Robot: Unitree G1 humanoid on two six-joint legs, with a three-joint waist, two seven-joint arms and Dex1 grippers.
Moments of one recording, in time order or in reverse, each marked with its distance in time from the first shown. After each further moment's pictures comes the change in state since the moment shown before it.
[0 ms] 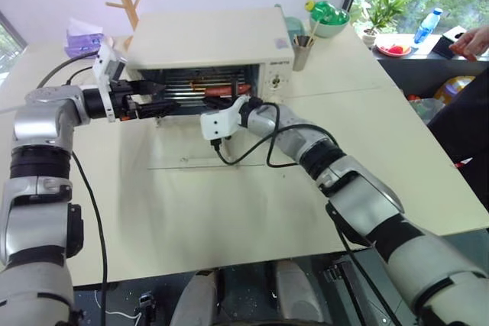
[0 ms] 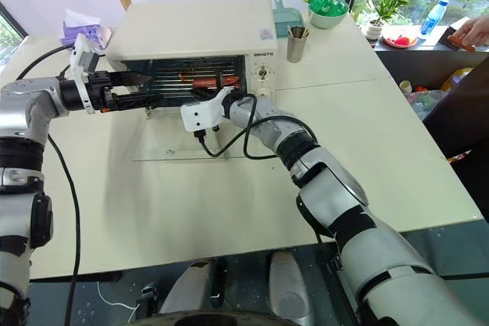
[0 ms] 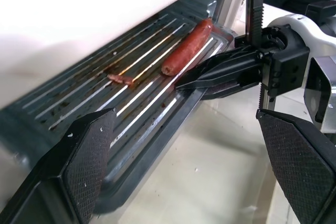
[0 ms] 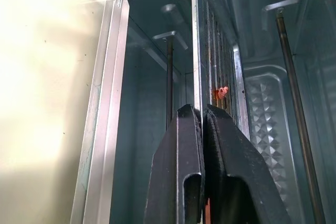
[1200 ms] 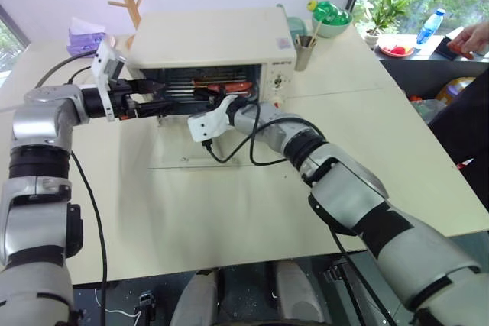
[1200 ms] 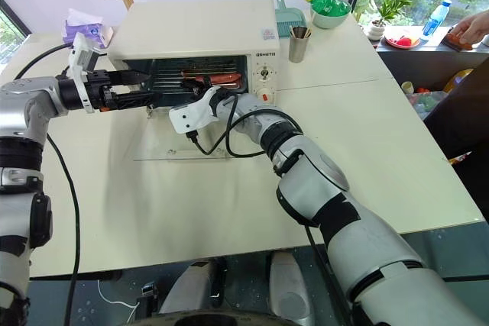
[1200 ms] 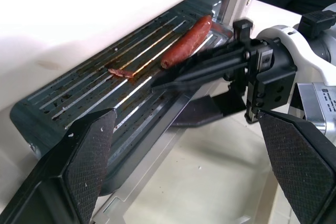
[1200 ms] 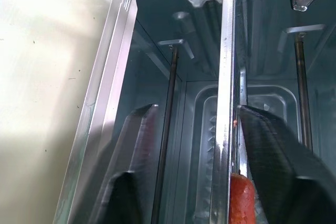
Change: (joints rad) left arm -0.001 0.003 0.002 0.001 -0.001 0.000 0.014; right arm -0.131 0.086 0.068 0.244 -0.091 -0.024 -0.137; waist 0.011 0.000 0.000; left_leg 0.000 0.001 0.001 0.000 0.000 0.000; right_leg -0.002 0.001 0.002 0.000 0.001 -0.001
